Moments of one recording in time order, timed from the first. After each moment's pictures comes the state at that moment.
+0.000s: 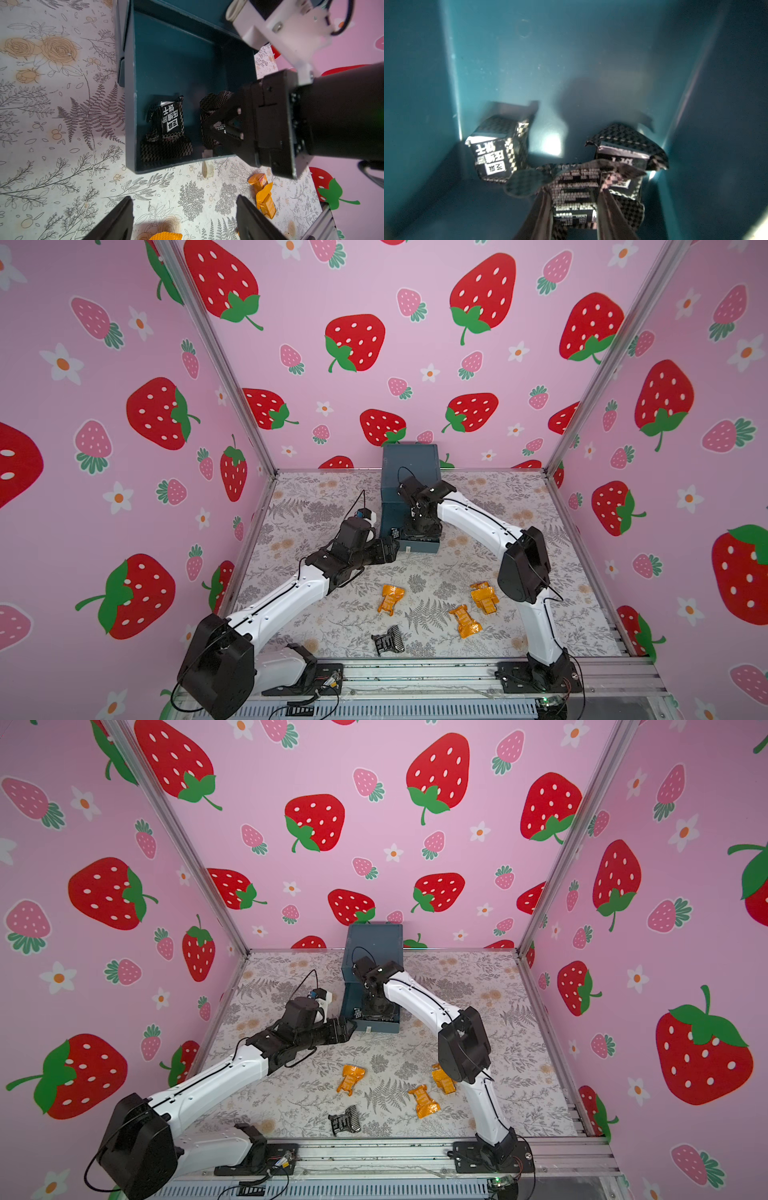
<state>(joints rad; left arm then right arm) -0.54 1.25 0.81 -0.24 0.13 -0.57 0.76 2.17 2.04 -1.21 0.12 0.66</state>
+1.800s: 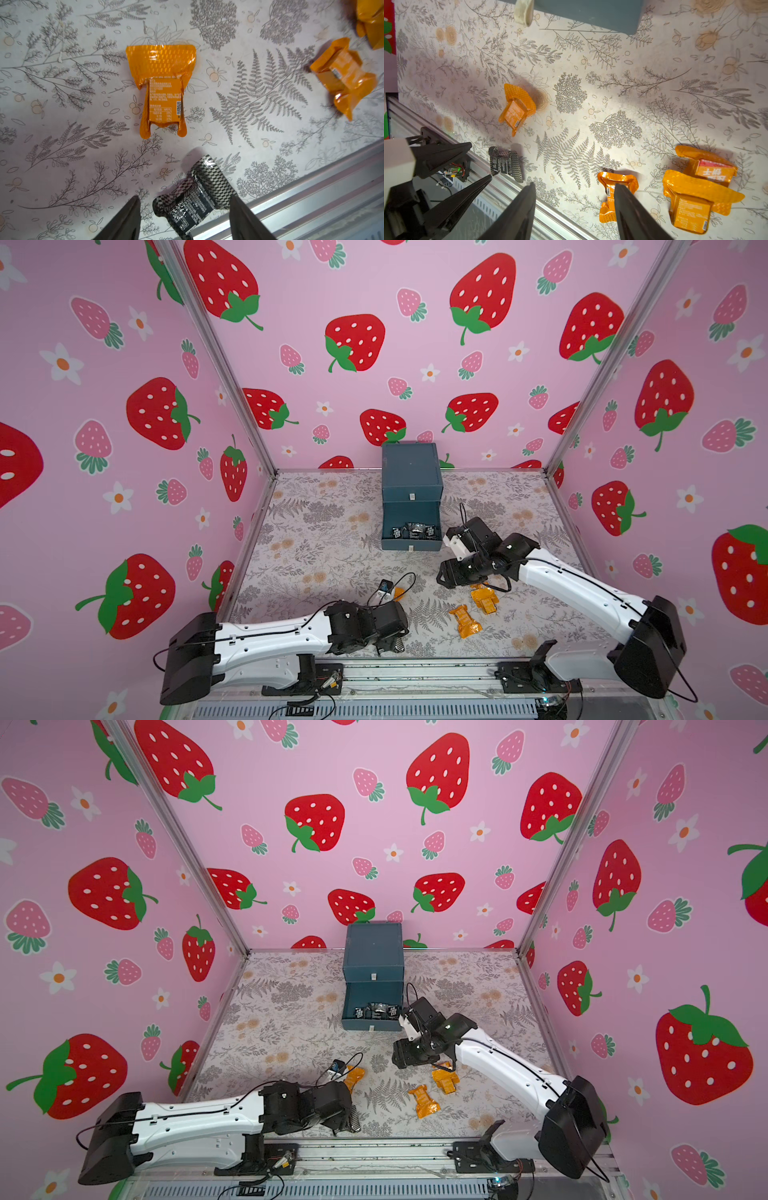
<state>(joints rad) -1.26 1.11 0.65 -0.75 -0.27 -0.87 0.75 1.33 1.05 -0.85 -0.17 0.47</state>
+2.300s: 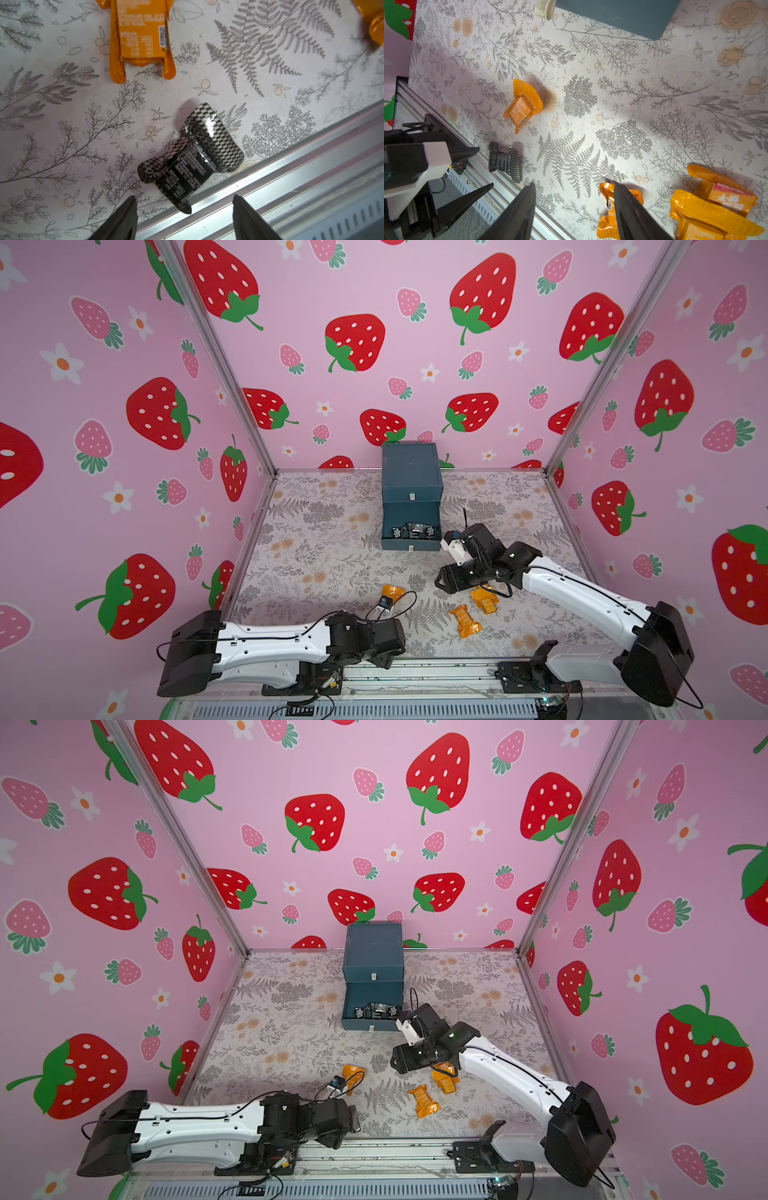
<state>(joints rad) -1.36 1.09 0.58 -0.76 -0.19 -0.93 0.76 1.28 0.95 -0.75 -0.21 0.40</state>
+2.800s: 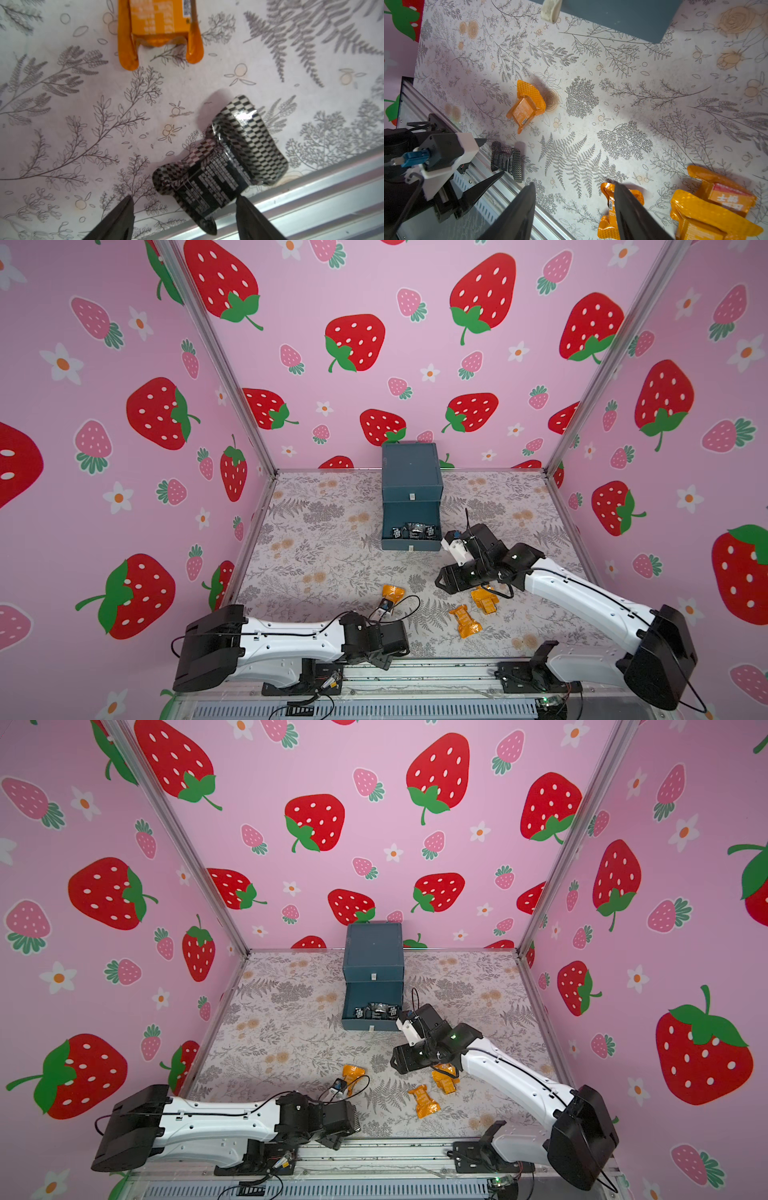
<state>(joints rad) -1.34 1.22 0.57 -0.76 -0.21 -0.91 0.76 1.27 0.95 -0.74 -0.21 0.40</state>
